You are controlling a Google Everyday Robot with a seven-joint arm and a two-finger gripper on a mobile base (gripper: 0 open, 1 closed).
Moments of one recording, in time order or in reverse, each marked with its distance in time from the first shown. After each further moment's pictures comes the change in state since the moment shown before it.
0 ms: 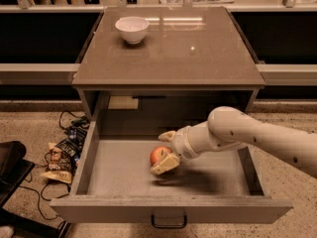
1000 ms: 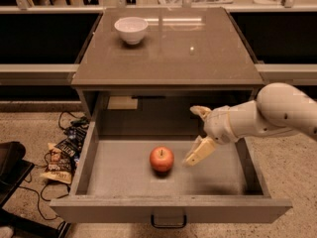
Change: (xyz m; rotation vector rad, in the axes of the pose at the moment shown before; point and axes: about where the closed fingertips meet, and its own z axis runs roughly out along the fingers) arm -0.021 -0.013 -0.129 0.080 -0.050 -0.063
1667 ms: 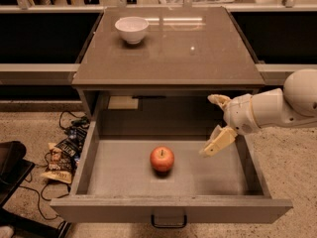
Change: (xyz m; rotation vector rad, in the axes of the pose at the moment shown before) arm -0.001 -0.021 -0.054 0.056 0.016 -0.004
